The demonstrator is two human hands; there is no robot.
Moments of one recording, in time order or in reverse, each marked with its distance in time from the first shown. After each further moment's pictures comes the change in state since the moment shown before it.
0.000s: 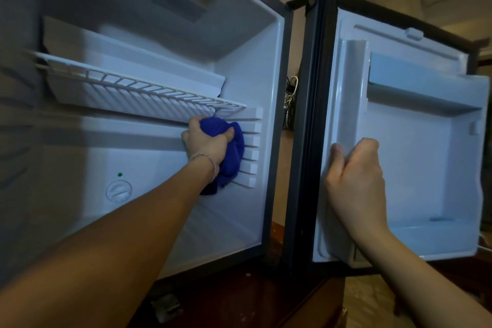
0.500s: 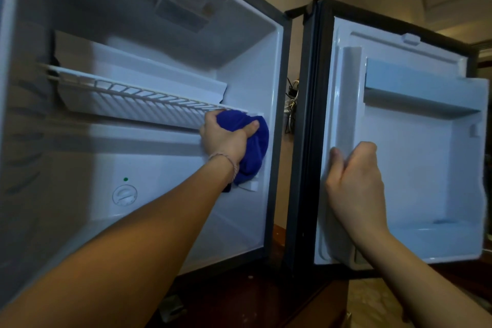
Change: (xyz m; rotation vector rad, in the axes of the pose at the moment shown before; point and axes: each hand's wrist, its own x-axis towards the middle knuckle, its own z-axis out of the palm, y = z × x) left_hand -0.016 0.026 0.021 -0.151 -0.007 0.038; right_hand 0.002 -0.004 -0.004 0.029 -0.018 -0.001
